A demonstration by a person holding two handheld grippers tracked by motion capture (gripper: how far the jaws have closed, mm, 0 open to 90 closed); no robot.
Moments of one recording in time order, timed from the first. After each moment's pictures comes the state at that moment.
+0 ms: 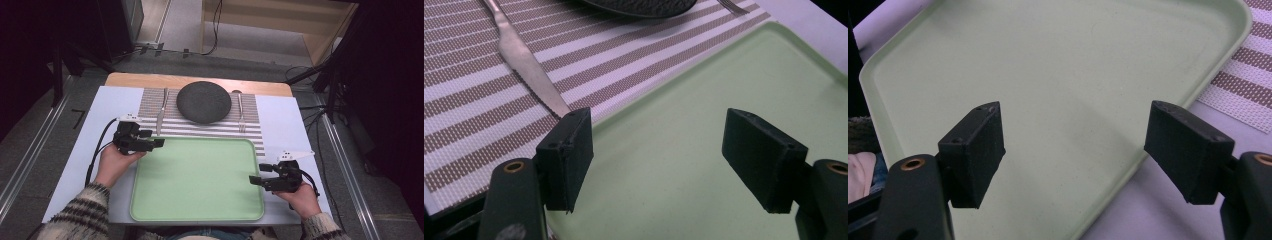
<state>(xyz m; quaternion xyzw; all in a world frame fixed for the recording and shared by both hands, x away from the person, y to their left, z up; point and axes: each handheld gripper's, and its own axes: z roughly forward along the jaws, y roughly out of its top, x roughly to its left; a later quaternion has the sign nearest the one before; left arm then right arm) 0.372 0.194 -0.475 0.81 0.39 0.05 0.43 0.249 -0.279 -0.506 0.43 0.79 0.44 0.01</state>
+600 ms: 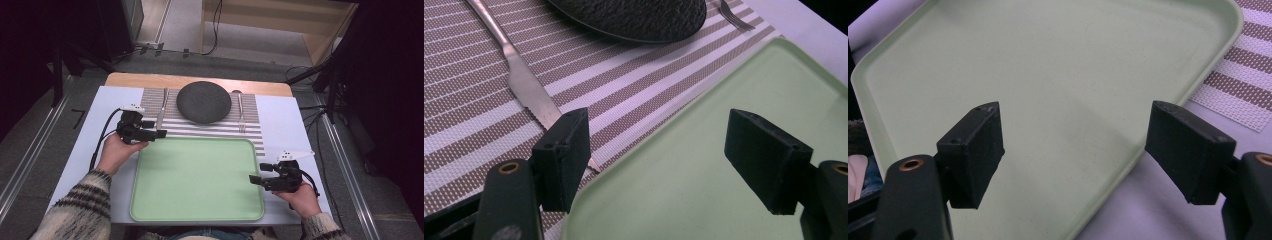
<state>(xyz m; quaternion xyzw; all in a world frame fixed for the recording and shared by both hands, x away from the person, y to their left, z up) 0.401 0.190 -0.468 0.82 0.38 0.04 0.43 0.249 -0.279 -0.506 0.43 0.79 0.43 0.02</state>
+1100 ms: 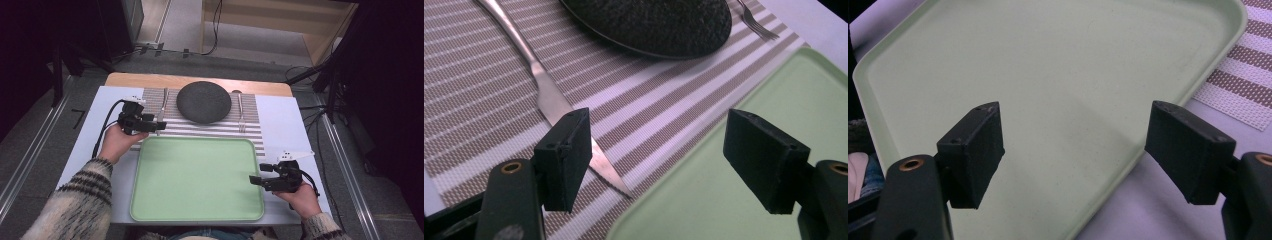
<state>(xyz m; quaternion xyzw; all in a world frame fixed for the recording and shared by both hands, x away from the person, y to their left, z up) 0.430 0.190 -0.463 0.82 0.39 0.05 0.42 0.249 -0.279 -0.507 0.43 0.79 0.43 0.02</state>
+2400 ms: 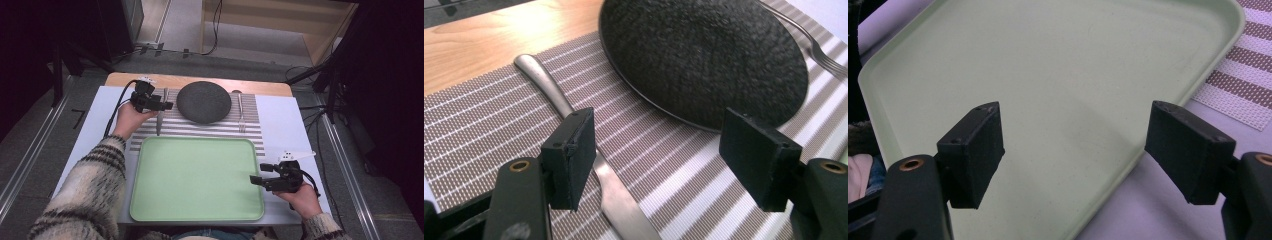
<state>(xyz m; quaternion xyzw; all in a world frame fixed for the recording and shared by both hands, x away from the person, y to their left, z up) 0.504 0.165 -0.464 0.82 0.39 0.09 0.40 0.248 -0.281 -0.506 0.43 0.79 0.44 0.02</state>
